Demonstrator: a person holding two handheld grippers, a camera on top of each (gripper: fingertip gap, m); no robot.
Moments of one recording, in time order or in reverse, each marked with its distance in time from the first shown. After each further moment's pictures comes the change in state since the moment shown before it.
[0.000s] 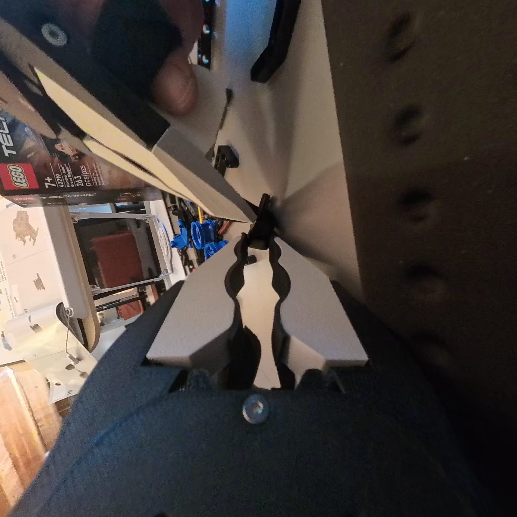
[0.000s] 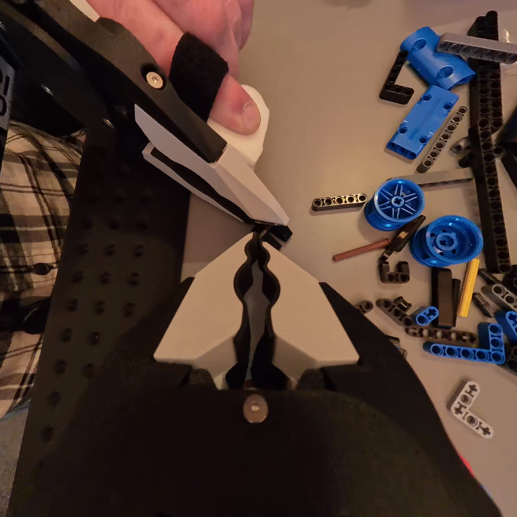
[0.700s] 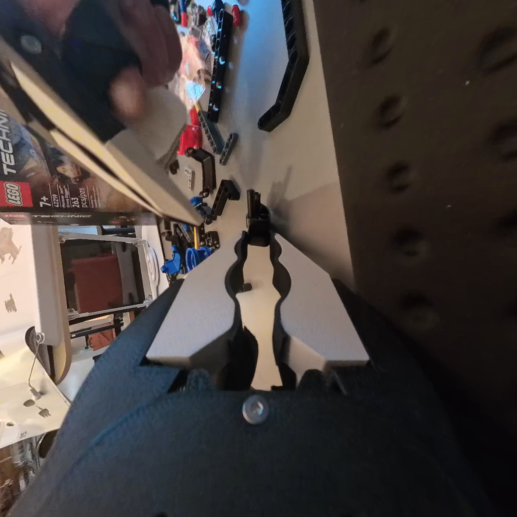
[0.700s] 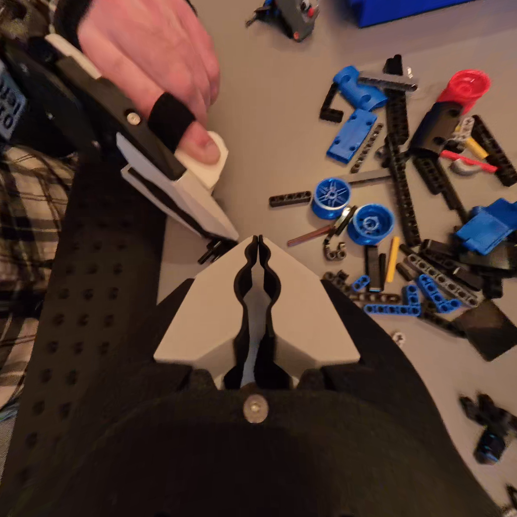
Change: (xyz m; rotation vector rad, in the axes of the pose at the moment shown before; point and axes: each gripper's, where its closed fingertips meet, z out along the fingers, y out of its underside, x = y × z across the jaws) left arm 0.005 -0.023 -0.004 0.145 0.030 -0.069; right arm 0.025 -0.004 -0.037 0.080 0.055 0.015
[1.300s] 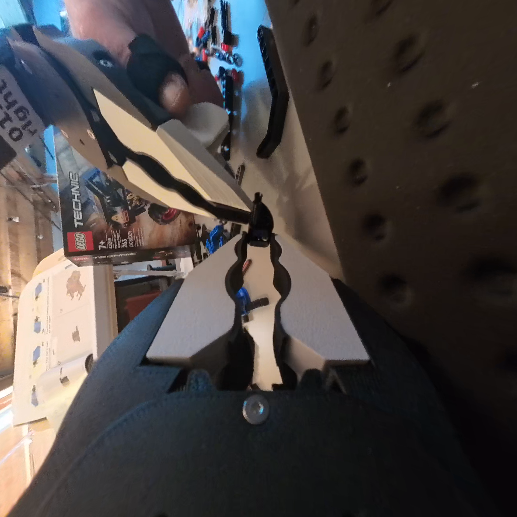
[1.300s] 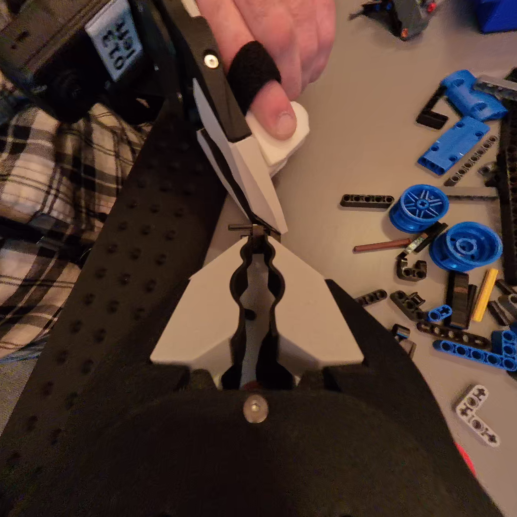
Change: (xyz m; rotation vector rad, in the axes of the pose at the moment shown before) left arm -0.004 -0.021 -0.014 0.129 -0.093 0.162; right arm -0.046 0.017 0.008 0.036 -0.206 -0.130
